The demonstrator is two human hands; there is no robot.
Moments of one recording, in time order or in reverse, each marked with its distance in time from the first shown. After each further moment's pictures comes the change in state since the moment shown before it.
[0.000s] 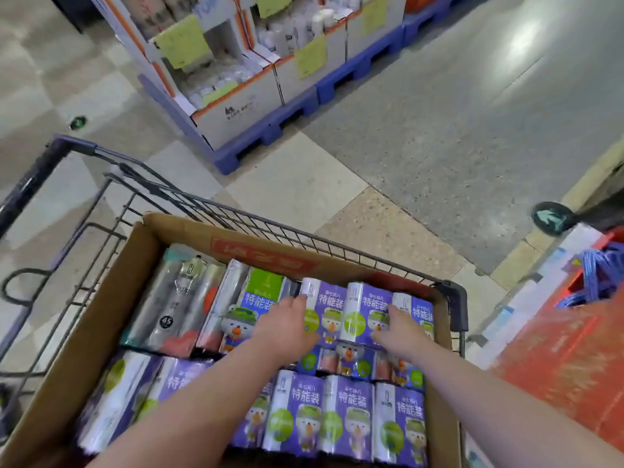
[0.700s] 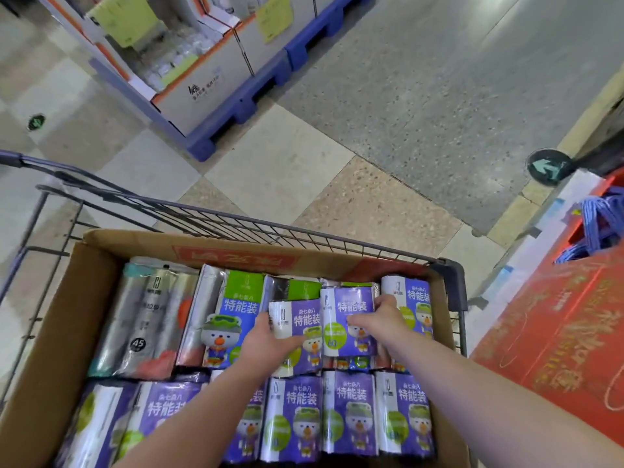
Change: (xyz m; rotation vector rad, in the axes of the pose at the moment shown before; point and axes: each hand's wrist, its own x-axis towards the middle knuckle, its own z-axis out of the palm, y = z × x) left_hand 0.023 -0.019 0.041 -0.706 -0.020 -0.409; right_hand 0.033 0.002 0.035 0.778 -0.032 0.218
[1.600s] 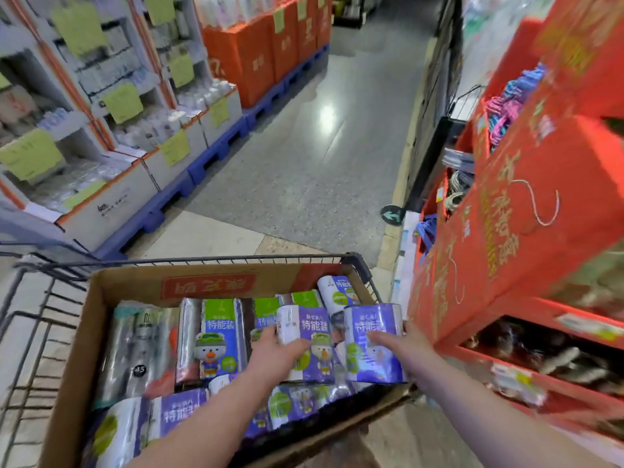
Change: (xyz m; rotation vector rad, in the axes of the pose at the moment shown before) left_hand -0.126 -0.035 -0.022 -0.136 -0.223 0.515; right_hand -0.217 0.096 0.001 0.506 0.444 -0.270
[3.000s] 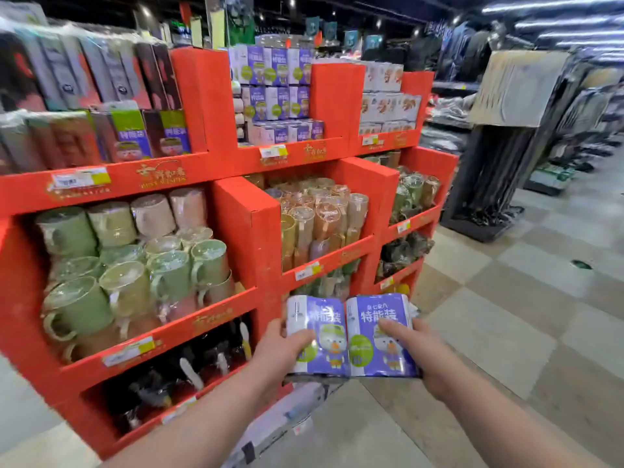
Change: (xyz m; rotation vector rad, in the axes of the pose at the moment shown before) left_hand -0.380 0.105 0.539 0.137 -0.897 0.504; right_hand -0.354 0.204 -0.562 0.629 0.806 -0.243
